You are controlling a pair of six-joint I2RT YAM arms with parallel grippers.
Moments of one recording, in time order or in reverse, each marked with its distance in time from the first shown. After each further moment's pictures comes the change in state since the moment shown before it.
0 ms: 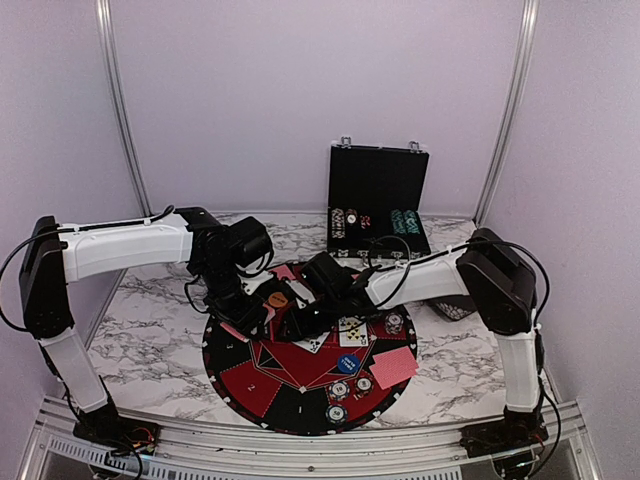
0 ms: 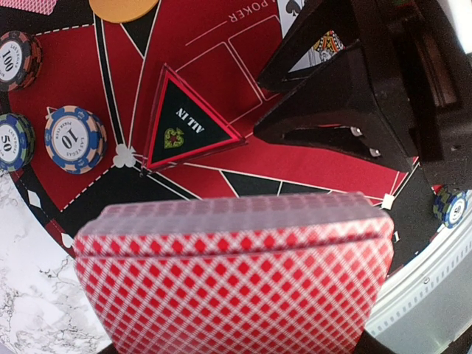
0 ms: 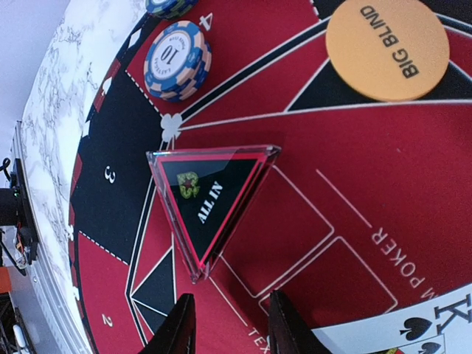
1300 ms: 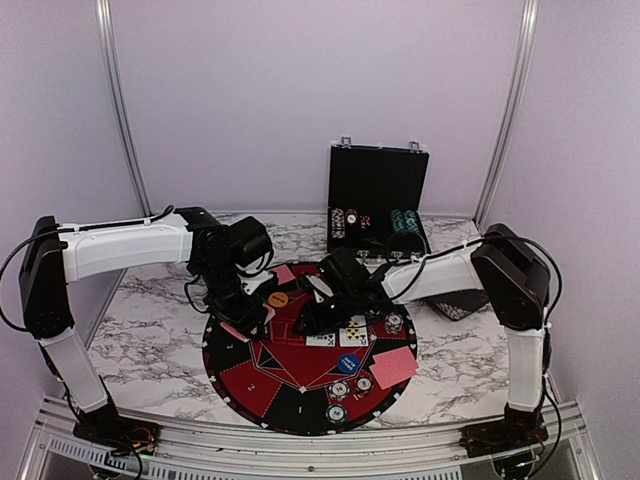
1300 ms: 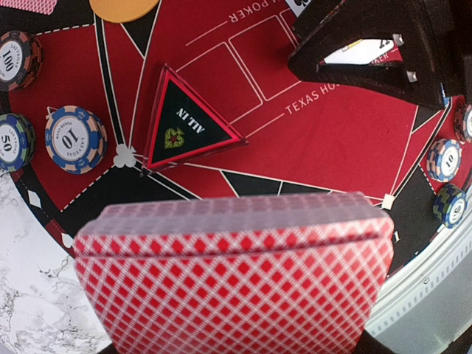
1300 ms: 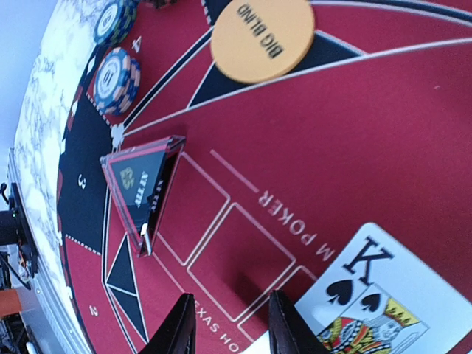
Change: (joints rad) left arm 0.001 0.000 0.000 0.000 0.000 0.000; right arm -0.064 -0.071 -0.093 -0.002 0.016 0.049
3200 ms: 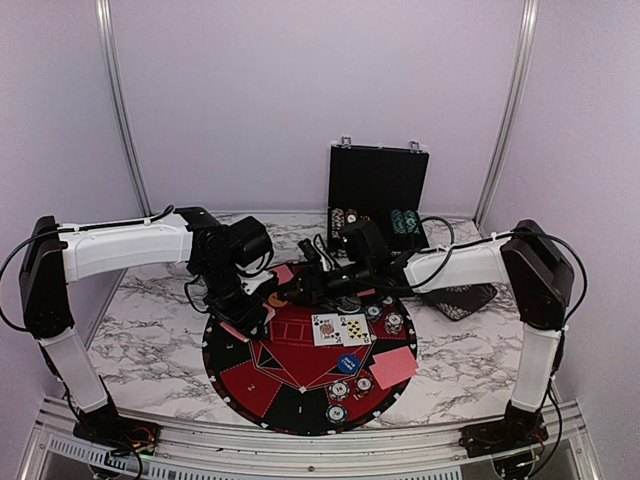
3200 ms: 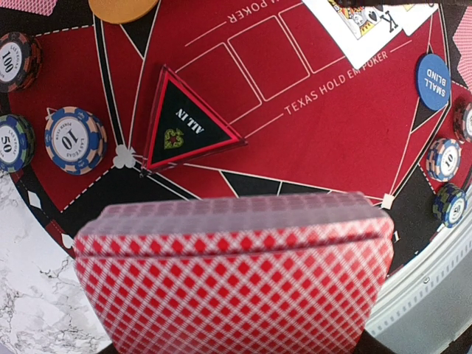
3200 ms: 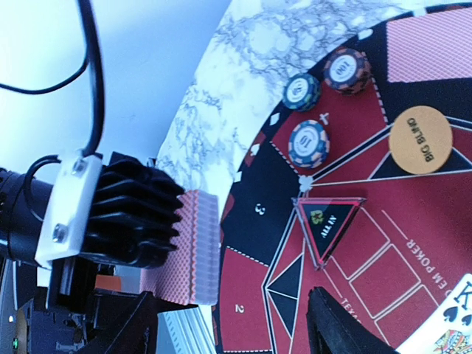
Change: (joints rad) left arm 0.000 0.000 0.000 0.000 0.001 0.003; right arm -0.066 -0.127 -0.058 0.277 -0.313 0.161
